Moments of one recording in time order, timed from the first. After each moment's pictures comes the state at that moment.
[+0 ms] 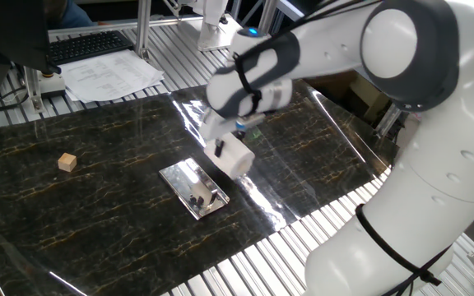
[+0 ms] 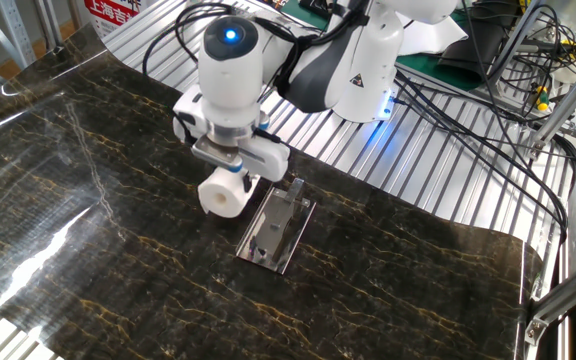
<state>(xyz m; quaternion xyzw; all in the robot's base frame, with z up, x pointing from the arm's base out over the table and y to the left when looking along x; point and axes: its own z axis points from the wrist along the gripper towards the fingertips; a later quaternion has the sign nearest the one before) 0.456 -0.079 0.142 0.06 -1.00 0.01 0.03</state>
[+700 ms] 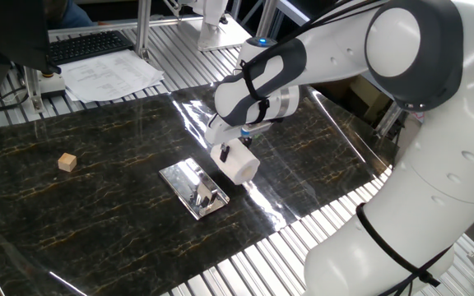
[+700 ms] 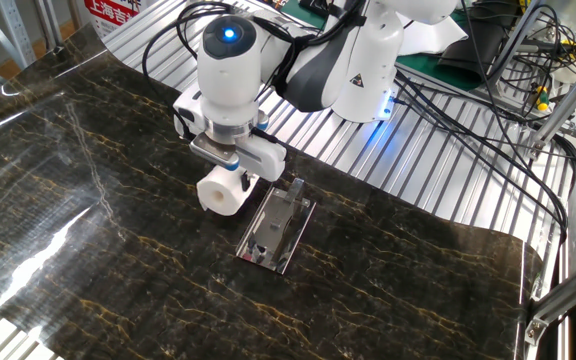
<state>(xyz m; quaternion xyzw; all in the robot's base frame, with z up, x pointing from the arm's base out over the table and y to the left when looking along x) 0.450 -0.086 0.137 0.03 -1.00 0.01 0.03</state>
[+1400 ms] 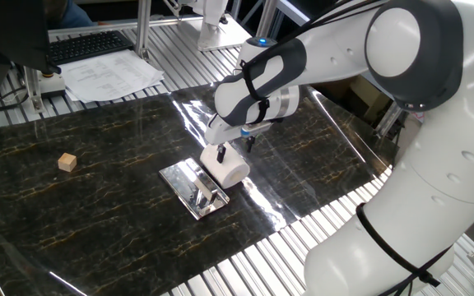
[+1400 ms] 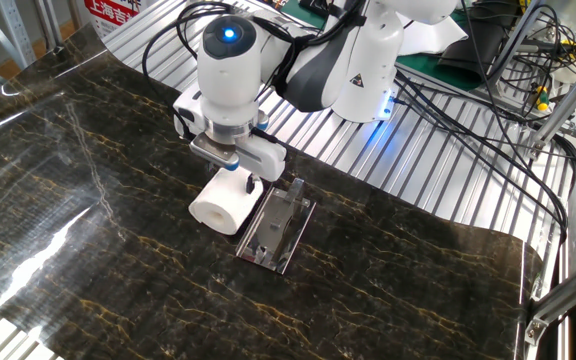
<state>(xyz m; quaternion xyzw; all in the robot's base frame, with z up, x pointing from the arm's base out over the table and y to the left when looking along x) 0.450 -0.086 0.136 0.03 -1.00 0.01 0.03</state>
